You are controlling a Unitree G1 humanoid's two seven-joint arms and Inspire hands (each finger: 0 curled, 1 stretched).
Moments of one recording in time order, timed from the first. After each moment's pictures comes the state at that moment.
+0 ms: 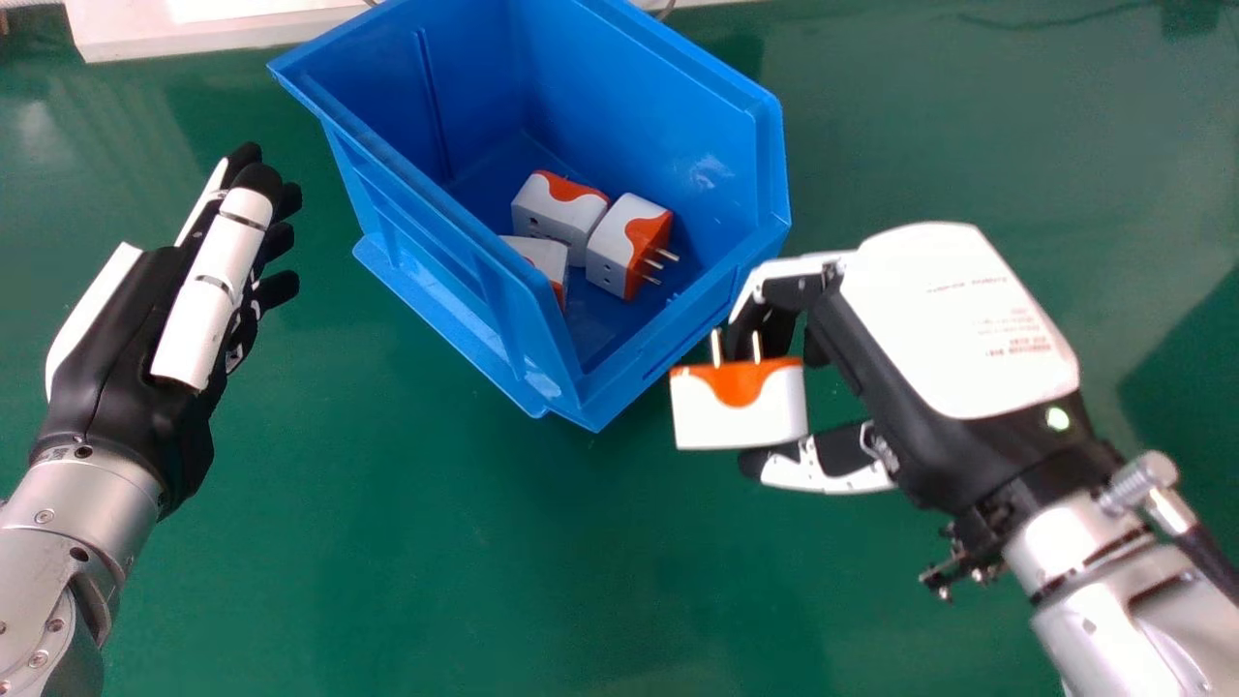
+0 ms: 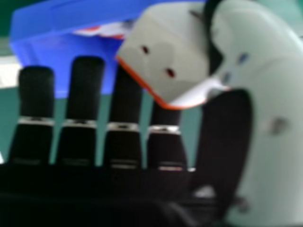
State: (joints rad) left arm 0.11 0.36 0.33 -0.59 -0.20 0.62 -0.25; right arm 0.09 -0.33 0.18 -0.51 -0.95 -0.04 0.19
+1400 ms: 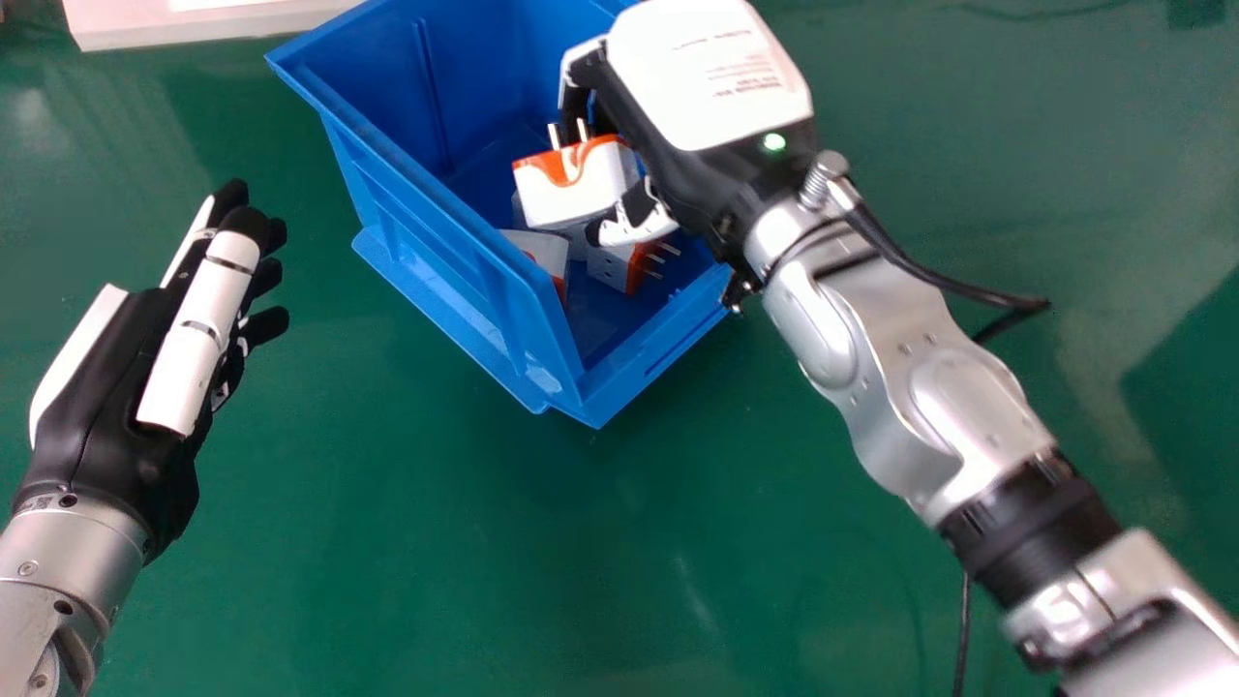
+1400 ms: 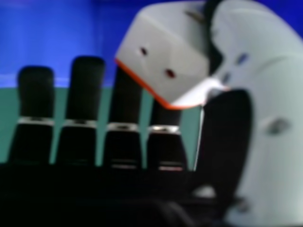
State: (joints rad) left arm 0.21 0.36 0.34 -0.60 -0.20 0.54 -0.26; right arm -0.80 -0.16 0.46 0.52 -1.00 0.01 -0.08
